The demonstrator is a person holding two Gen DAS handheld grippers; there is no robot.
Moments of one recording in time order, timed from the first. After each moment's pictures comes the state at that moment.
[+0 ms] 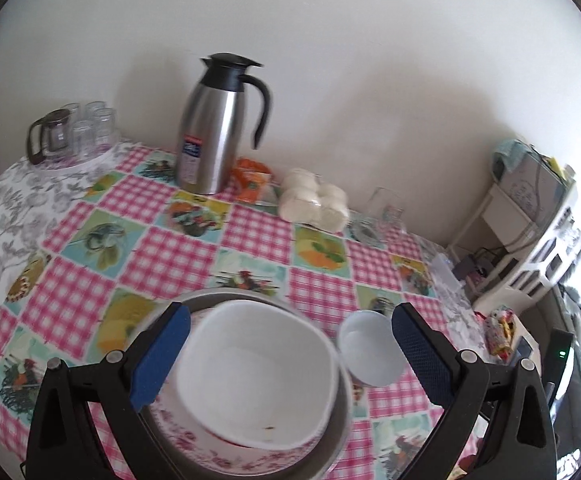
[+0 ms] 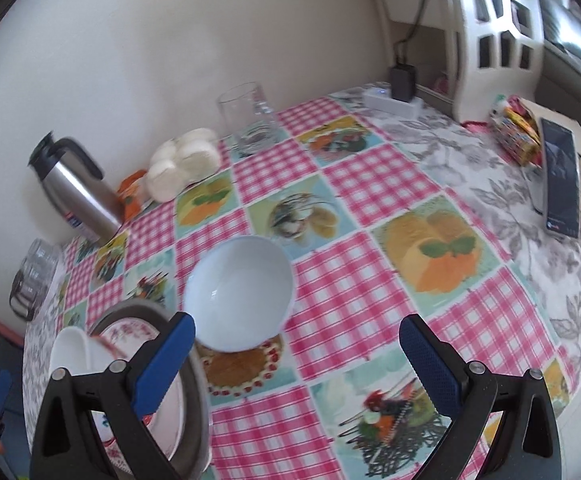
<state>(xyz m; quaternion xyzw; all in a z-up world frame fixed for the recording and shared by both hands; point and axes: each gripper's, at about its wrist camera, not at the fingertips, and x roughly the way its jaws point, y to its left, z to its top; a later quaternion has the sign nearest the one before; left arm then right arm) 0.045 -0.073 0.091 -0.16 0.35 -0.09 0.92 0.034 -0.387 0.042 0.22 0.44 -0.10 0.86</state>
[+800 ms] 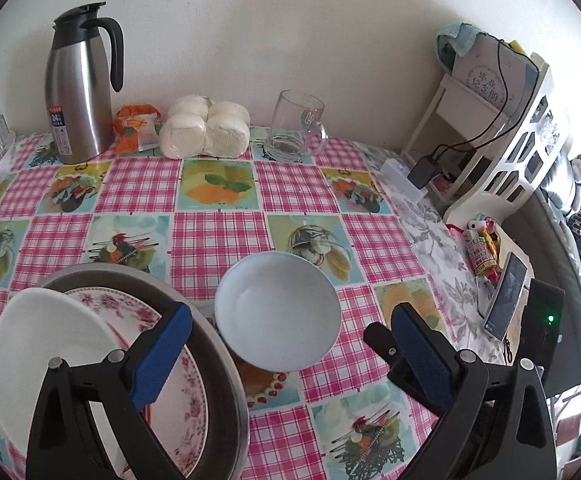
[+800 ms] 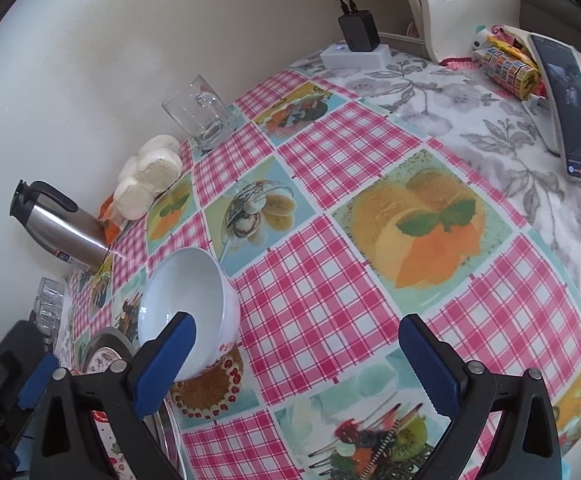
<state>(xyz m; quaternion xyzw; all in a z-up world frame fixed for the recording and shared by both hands) 0.094 -0.207 0.044 -0.07 0.44 -0.18 0.87 0.053 -0.434 -0.011 0.30 0.45 -0.07 0.84</state>
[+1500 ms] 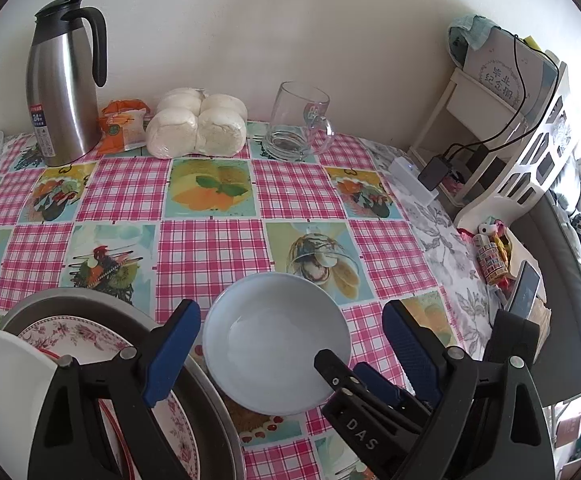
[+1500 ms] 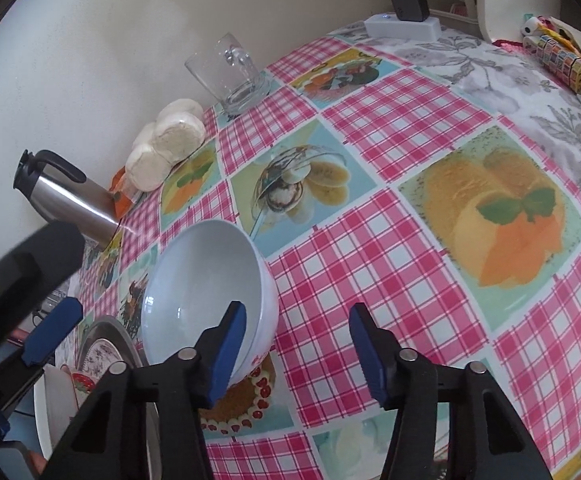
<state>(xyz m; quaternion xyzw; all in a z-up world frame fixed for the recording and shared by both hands) 0.127 -0.223 0.026 -0.07 0.45 -0.18 0.87 0.088 -0.400 -0.043 0.30 0.48 -0.03 0.83</state>
